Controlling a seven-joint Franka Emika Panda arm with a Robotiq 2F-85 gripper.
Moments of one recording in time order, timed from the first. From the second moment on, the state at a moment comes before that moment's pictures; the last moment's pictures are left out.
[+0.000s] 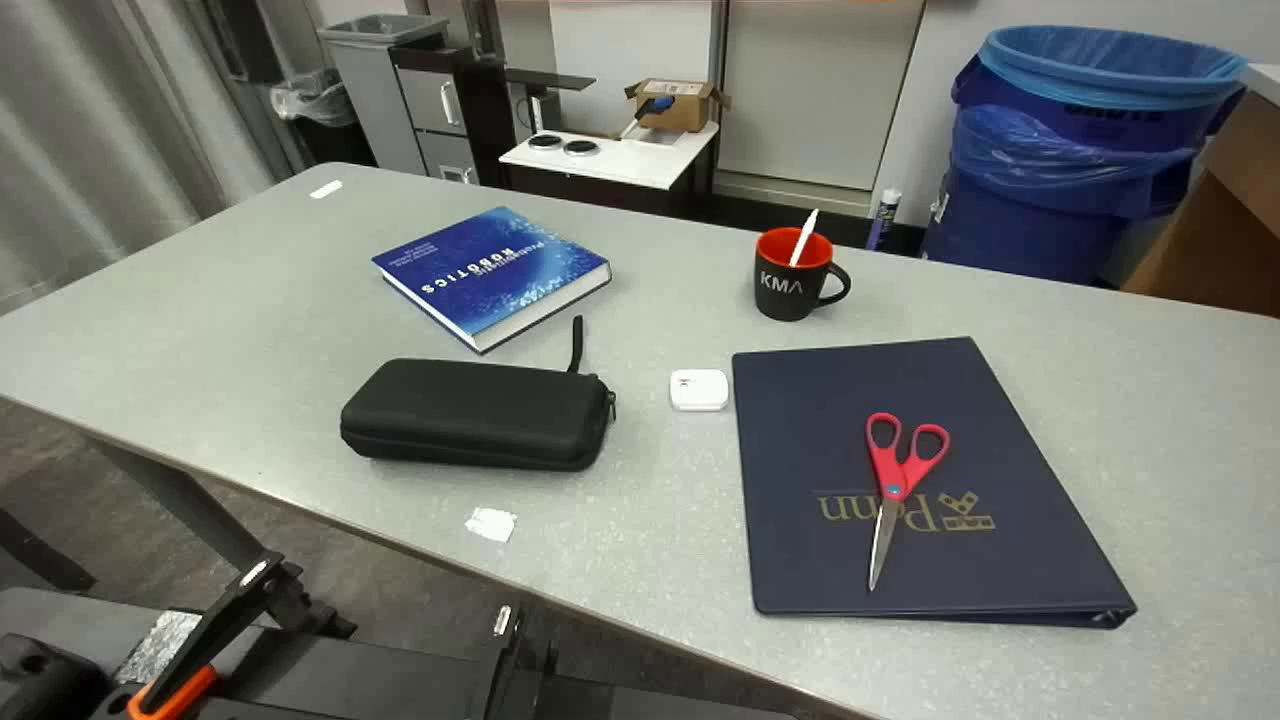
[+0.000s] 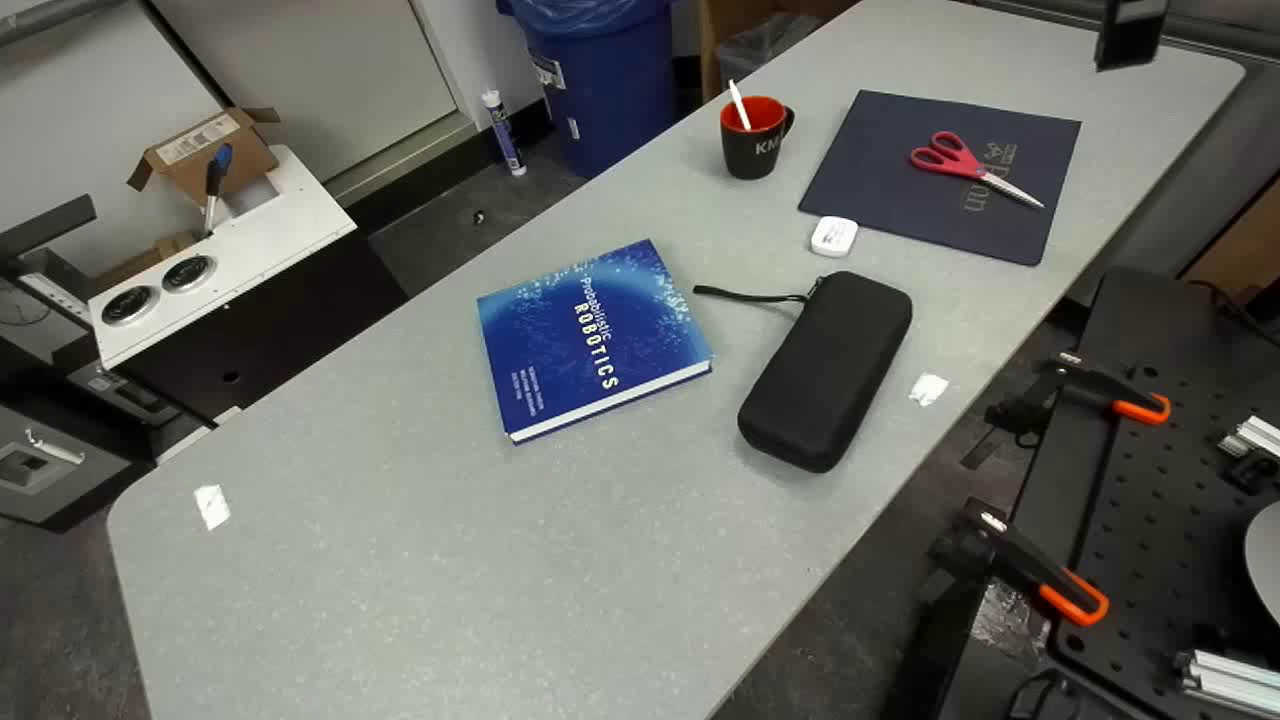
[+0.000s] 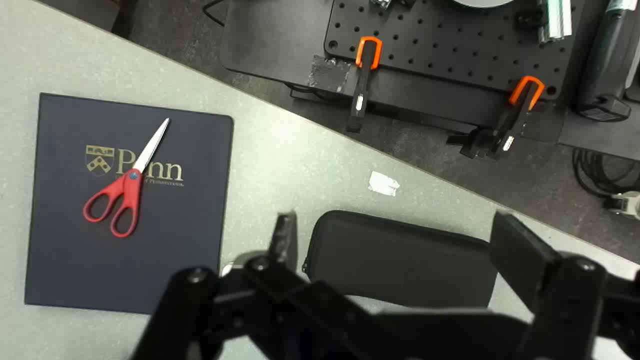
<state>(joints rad) -0.04 -0.56 -0.07 -2.51 -0.20 1.72 -0.26</state>
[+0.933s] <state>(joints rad) -0.12 -0.41 -0.12 -2.42 -0.21 2.02 -0.12</state>
